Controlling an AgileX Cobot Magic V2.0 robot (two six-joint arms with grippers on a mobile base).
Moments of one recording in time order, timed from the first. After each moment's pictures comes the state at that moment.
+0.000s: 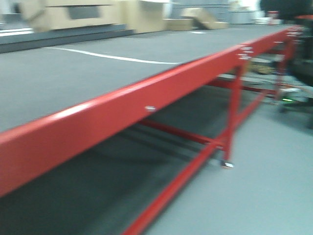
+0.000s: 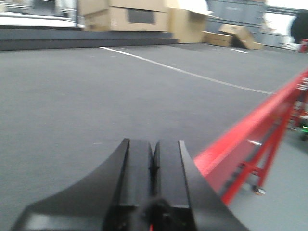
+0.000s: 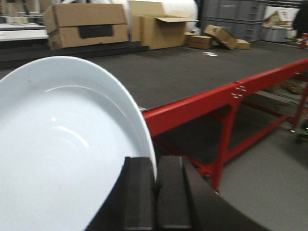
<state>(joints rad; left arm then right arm) -0.04 -0.02 0.03 0.01 0.01 -0.09 0.38 0.29 -0.68 -0.29 0.50 0.28</state>
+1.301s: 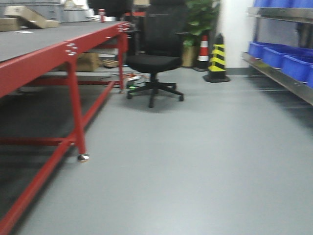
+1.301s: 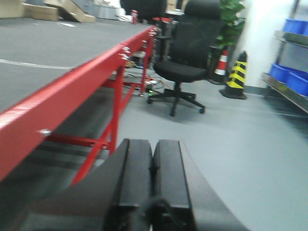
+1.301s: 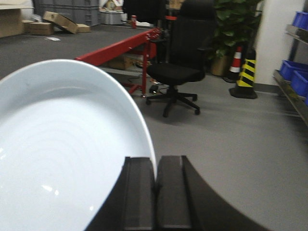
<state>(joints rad) -0.04 -0.02 0.03 0.01 0.01 -0.09 0.38 0.29 -0.68 -0.29 0.50 0.28</state>
